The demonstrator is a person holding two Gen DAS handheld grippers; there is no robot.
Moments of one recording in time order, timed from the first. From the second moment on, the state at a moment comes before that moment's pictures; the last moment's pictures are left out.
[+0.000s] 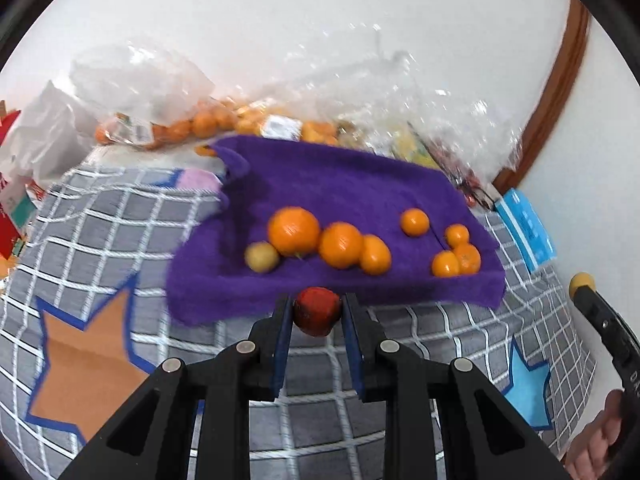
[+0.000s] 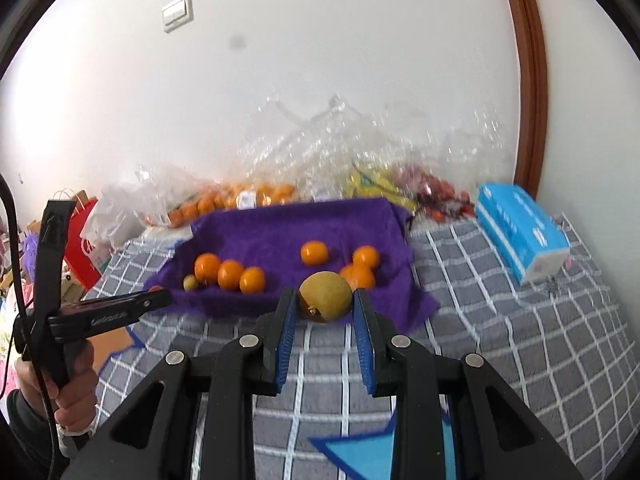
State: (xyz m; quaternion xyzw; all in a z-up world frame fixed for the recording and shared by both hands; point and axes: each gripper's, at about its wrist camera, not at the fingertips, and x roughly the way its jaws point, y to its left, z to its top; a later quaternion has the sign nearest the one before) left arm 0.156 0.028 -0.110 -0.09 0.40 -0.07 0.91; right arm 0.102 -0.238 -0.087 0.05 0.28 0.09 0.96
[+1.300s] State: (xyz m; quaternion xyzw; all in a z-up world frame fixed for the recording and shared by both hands) left arm 0.225 0.041 -0.142 -0.16 0.42 -0.13 0.89; right arm 0.246 -0.210 -0.159 0.04 0.34 0.11 0.93
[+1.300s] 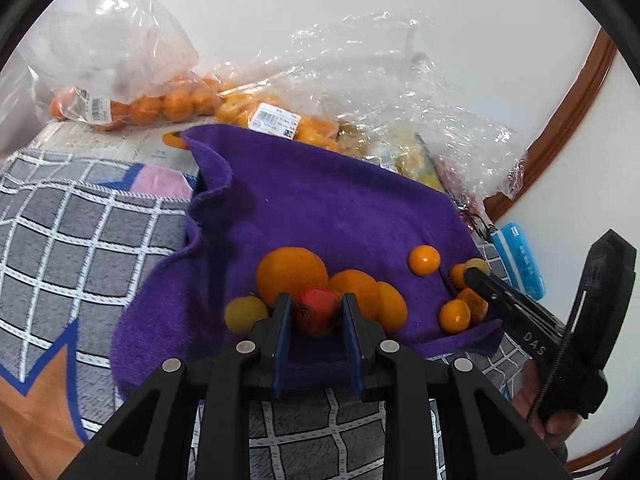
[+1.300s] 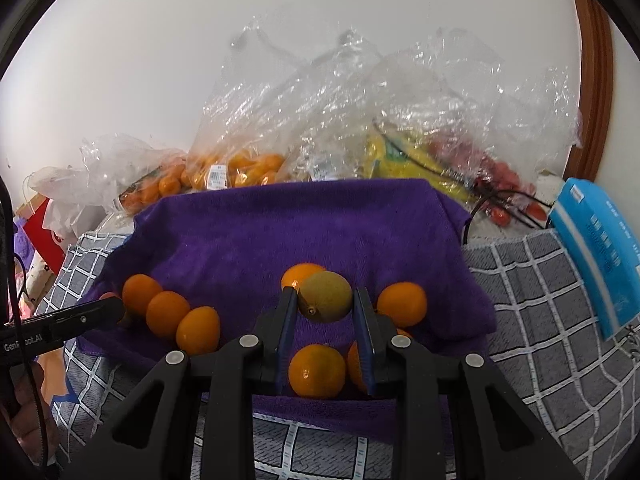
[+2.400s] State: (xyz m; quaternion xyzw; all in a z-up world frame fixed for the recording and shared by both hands) left arm 0.204 0.017 -0.132 -0.07 0.35 -0.10 0.93; right arm 0.230 -0.205 -0.146 0.02 0.32 0.10 0.94
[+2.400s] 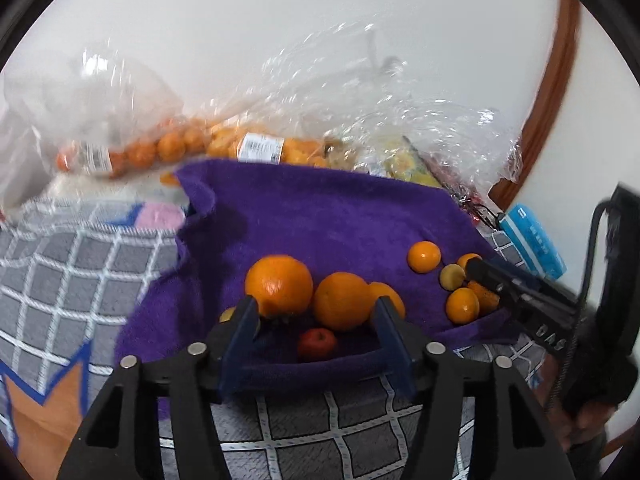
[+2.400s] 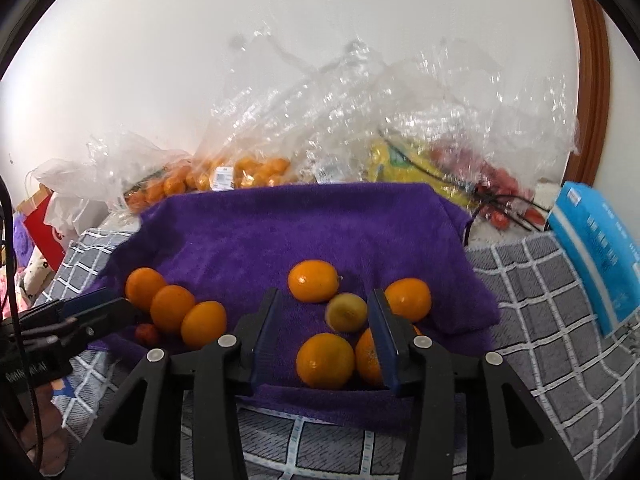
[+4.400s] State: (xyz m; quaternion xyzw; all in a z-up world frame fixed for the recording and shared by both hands) left arm -0.041 -0.016 -0.008 -0.01 0.26 -0.03 0.97; right arm -0.077 -0.255 -0.024 0.05 0.25 -0.03 0.97
